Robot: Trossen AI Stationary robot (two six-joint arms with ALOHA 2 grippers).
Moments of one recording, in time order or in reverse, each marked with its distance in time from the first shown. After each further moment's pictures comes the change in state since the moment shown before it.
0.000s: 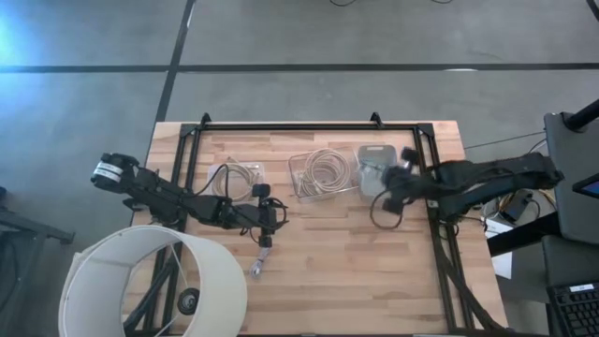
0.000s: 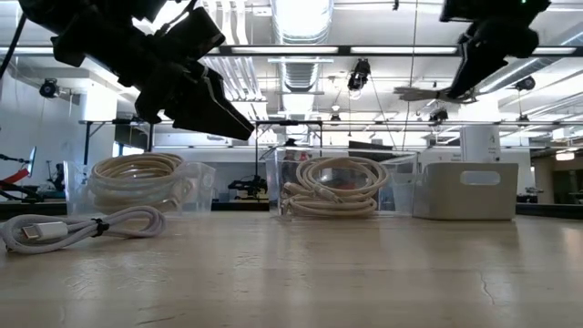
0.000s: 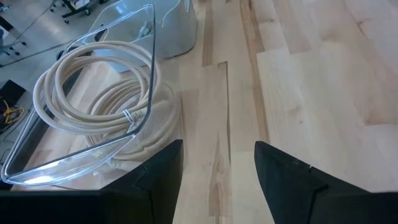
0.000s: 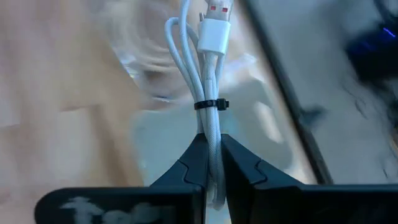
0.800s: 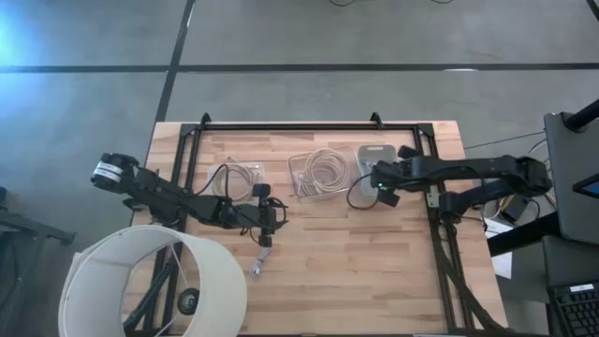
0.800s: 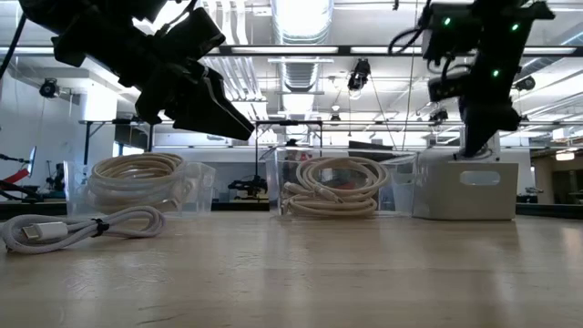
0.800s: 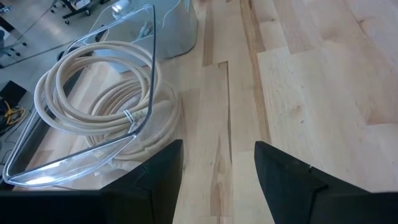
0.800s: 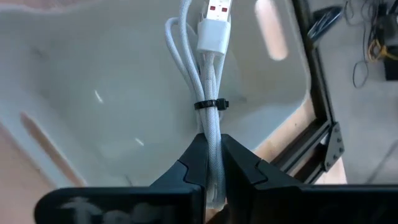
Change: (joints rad) left arm 0.003 0.000 0.000 0.000 0.000 0.007; right arm -0.293 0.194 -0.130 0.010 -0.052 -0.030
